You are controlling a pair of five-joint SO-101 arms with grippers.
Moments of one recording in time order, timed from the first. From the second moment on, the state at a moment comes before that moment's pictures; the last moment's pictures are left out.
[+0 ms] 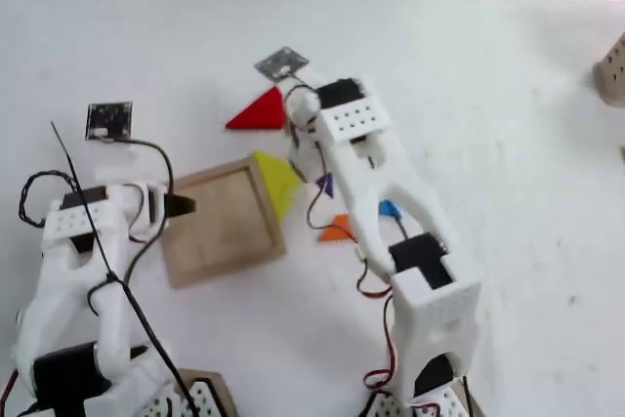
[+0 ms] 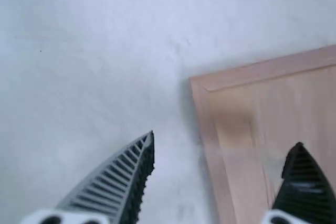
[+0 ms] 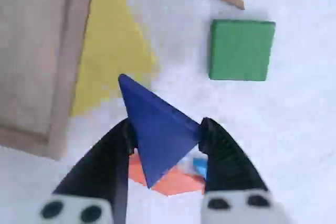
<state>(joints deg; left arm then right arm) -20.6 -17.5 53.3 43.0 -9.1 -26.5 21.8 -11.7 78.1 16.5</state>
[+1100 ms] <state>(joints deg) -22.6 -17.5 53.3 43.0 -9.1 -48.4 29.4 -18.7 85.7 -8.0</state>
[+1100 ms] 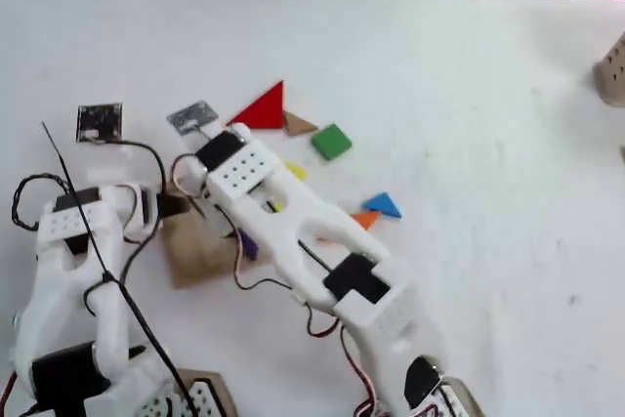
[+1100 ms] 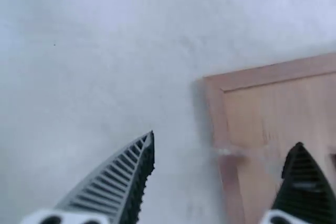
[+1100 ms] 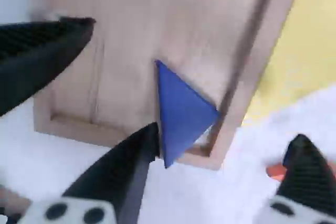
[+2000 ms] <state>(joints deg) -1.2 -36.3 74.8 32.1 -13.7 -24.2 19.1 -6.9 90.8 0.4</state>
